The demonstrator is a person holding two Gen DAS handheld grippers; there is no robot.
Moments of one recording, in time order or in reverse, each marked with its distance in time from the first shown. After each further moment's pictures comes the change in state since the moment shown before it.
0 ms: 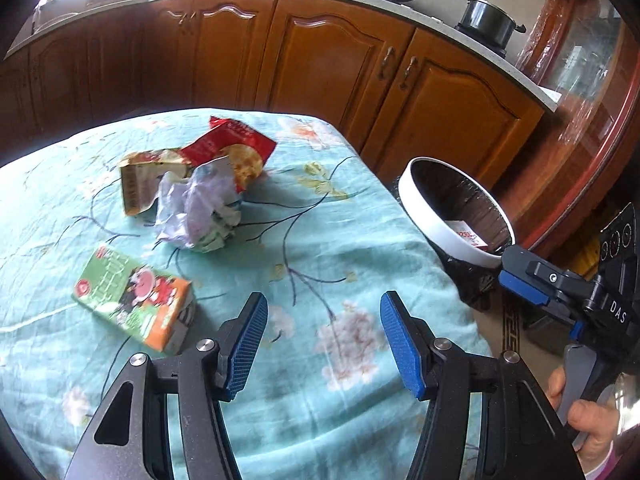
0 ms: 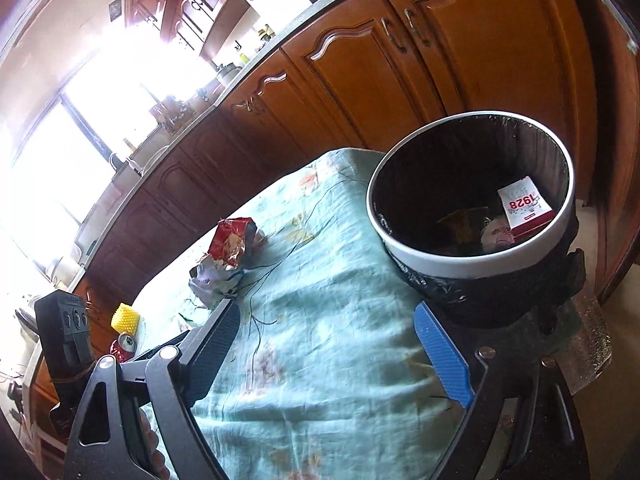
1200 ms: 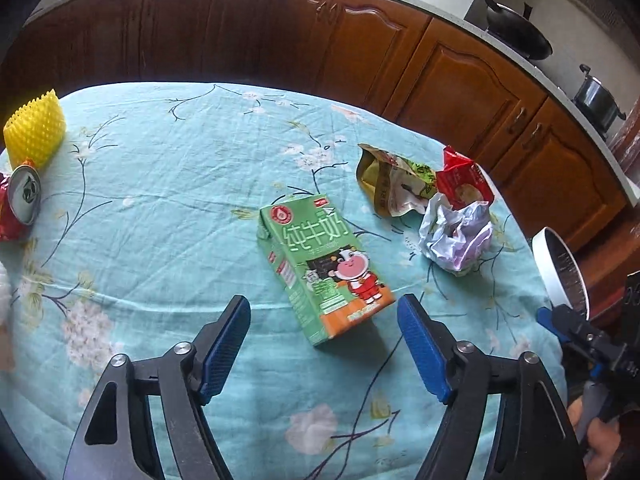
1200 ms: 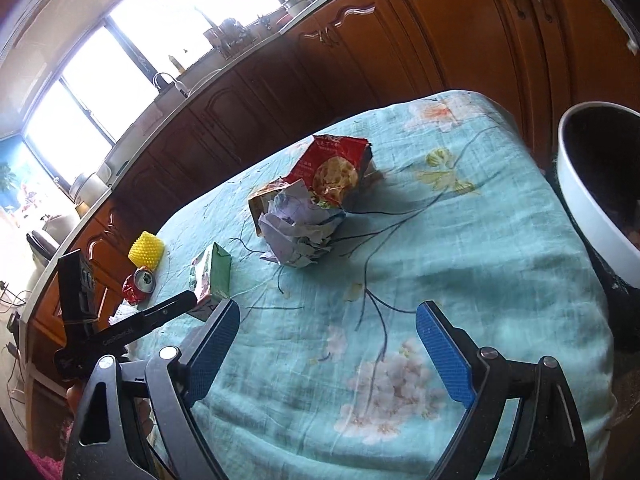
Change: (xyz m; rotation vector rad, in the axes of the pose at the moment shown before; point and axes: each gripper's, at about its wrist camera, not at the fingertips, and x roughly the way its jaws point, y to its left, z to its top) left arm -0.058 0.149 -0.001 -0.287 -0.034 0.191; right arm 0.097 0.100 -0.021 -0.199 0.207 0.138
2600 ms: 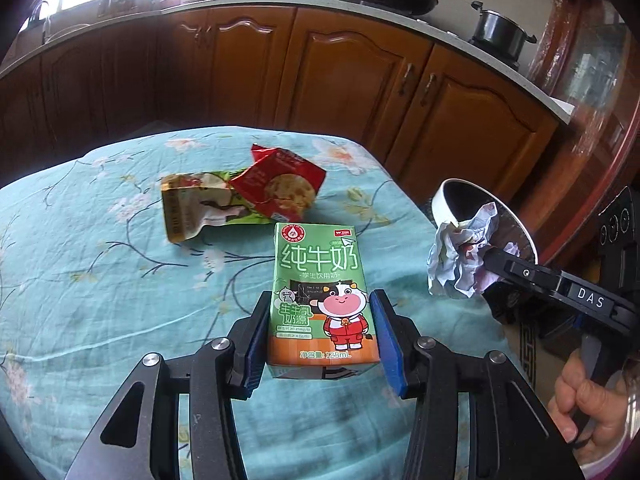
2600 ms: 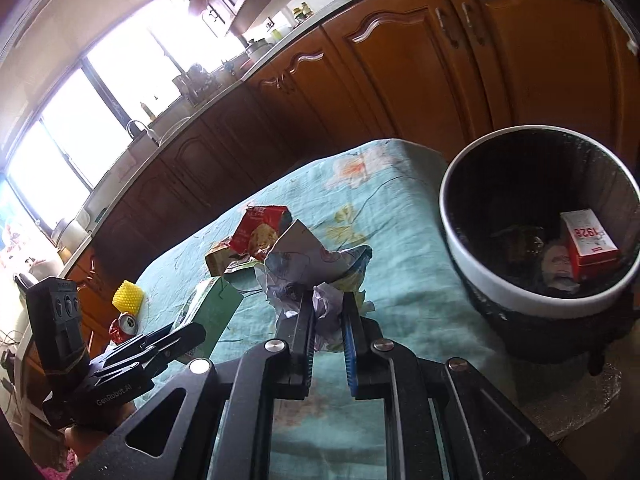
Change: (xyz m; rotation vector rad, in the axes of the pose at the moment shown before) left arm 0.015 -0.127 -0.017 0.319 -0.018 -0.168; right arm -0.073 -0.068 0.011 0.102 -0.155 -0.099
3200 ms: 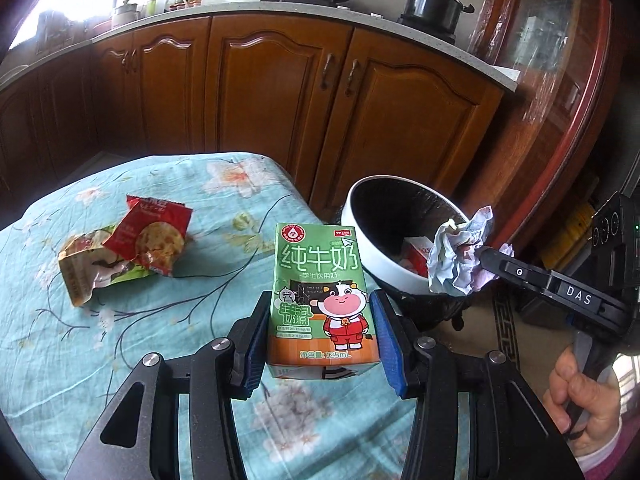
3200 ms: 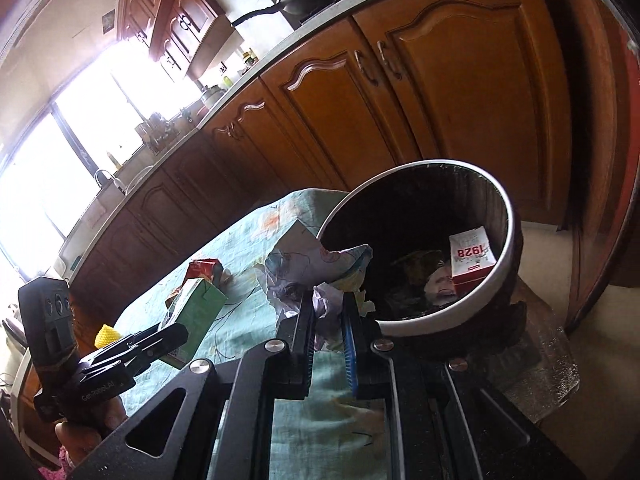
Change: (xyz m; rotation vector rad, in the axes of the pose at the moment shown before) left arm 0.028 -0.083 0.031 0.153 0.019 -0.125; right arm -0.072 -0.074 0.011 0.098 -0.130 -0.118
